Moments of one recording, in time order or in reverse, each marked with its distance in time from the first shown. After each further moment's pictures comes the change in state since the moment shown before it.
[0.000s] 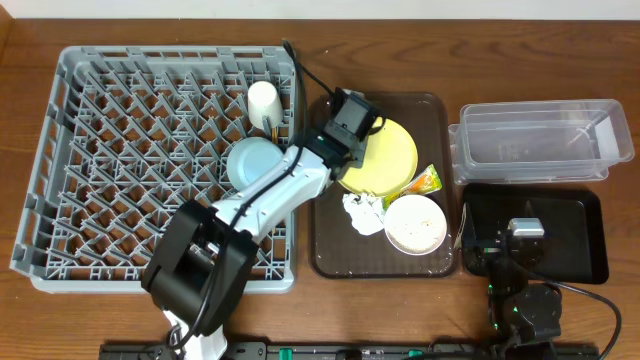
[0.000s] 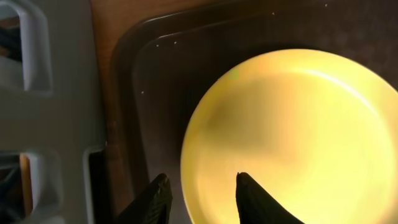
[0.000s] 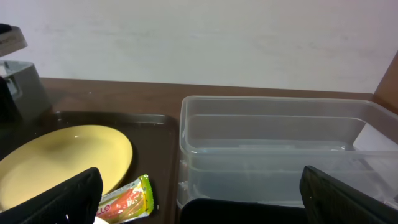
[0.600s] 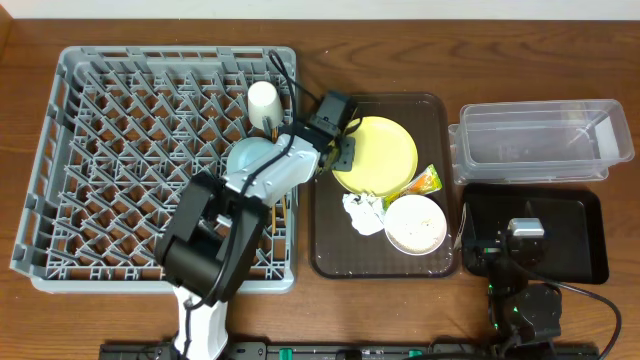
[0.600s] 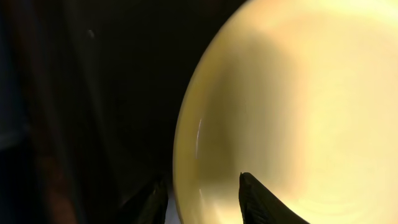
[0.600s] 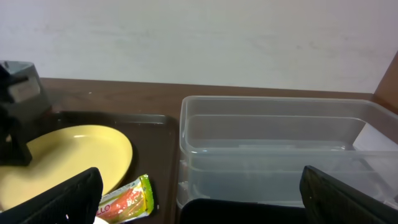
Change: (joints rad) left arm 0.089 0.141 0.000 -0.002 0.237 0.003; right arm 0.000 0.000 0.000 0.000 0.000 0.000
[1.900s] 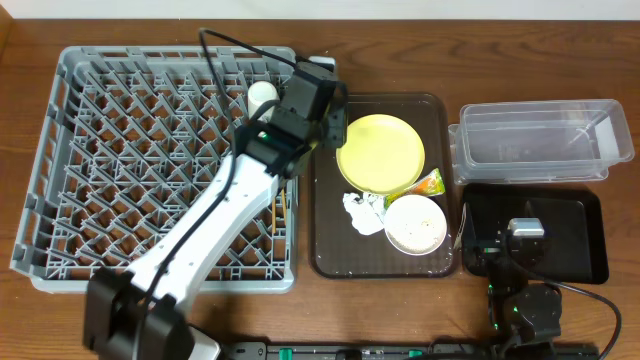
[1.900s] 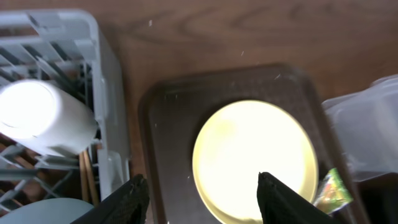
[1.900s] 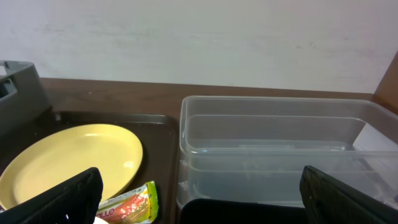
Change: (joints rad) left arm 0.000 -0.415 0.019 -0.094 -0.085 -0.013; right arm 0.000 0.000 0.000 0.000 0.000 0.000
